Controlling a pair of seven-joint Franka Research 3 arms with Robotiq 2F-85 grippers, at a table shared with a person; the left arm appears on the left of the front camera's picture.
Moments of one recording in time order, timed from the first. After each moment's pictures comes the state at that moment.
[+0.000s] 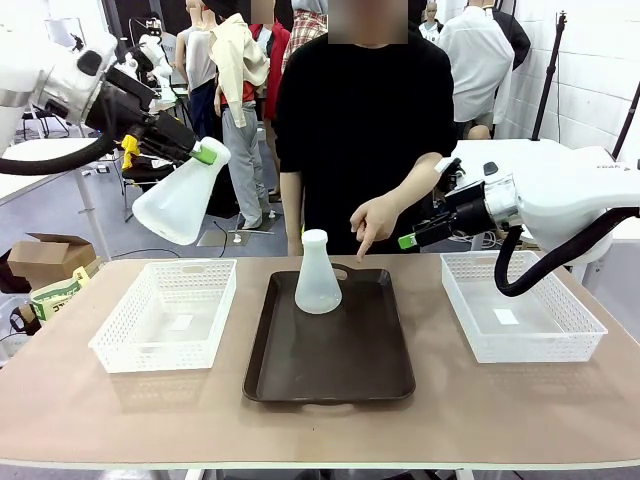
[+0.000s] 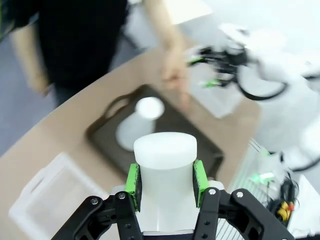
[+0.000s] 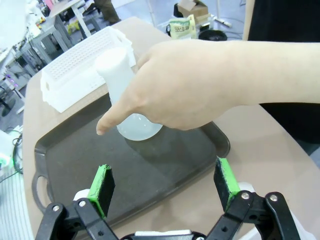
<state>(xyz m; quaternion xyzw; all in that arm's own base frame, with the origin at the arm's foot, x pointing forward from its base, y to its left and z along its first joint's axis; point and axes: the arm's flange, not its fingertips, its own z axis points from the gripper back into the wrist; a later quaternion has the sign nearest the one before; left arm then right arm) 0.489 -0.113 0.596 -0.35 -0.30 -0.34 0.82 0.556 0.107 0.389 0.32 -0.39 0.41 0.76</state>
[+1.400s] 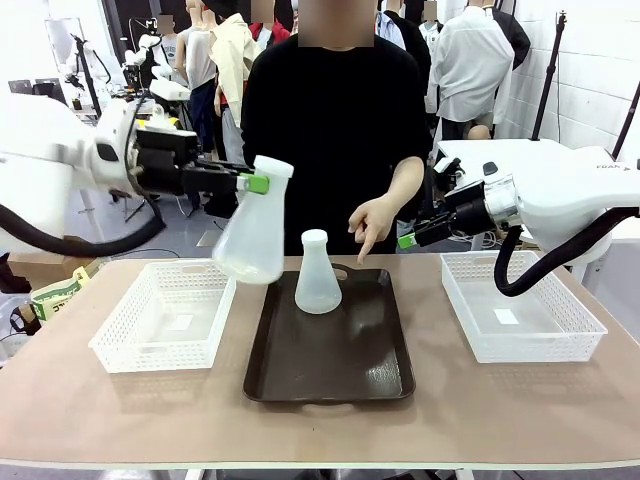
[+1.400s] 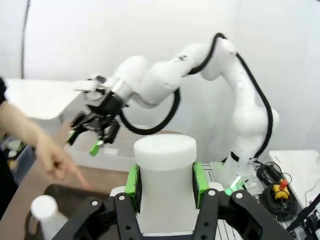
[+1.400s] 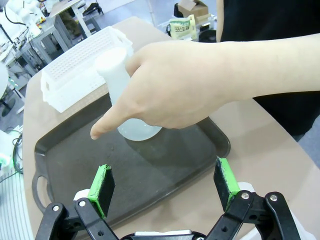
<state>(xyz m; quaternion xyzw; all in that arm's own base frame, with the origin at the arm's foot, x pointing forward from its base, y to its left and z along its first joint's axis) 0.434 -0.199 0.509 -0.52 -0.41 -0.51 0.55 0.556 0.108 0.389 0.32 -0.39 0.41 0.76</state>
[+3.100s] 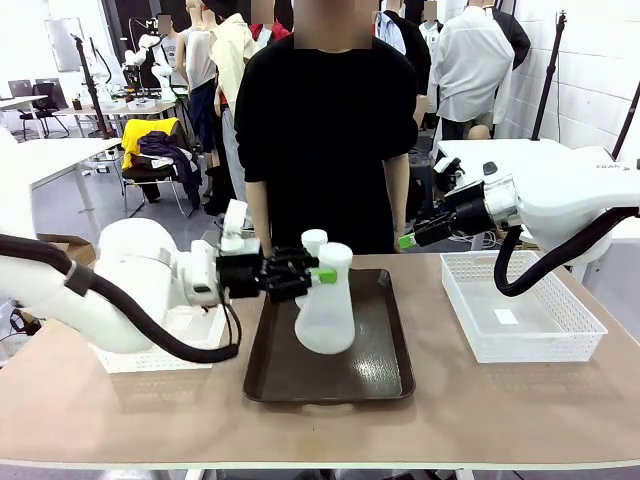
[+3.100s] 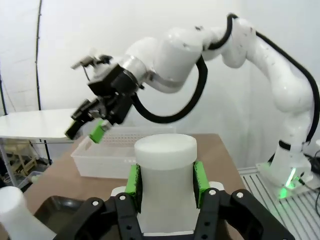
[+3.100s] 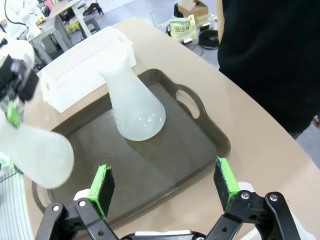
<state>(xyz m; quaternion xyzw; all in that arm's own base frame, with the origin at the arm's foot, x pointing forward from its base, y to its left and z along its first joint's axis) 0.434 -0.281 0.331 -0.49 -0.52 -0.49 0.50 0.556 0.108 0.389 0.32 -0.39 0.41 0.76</state>
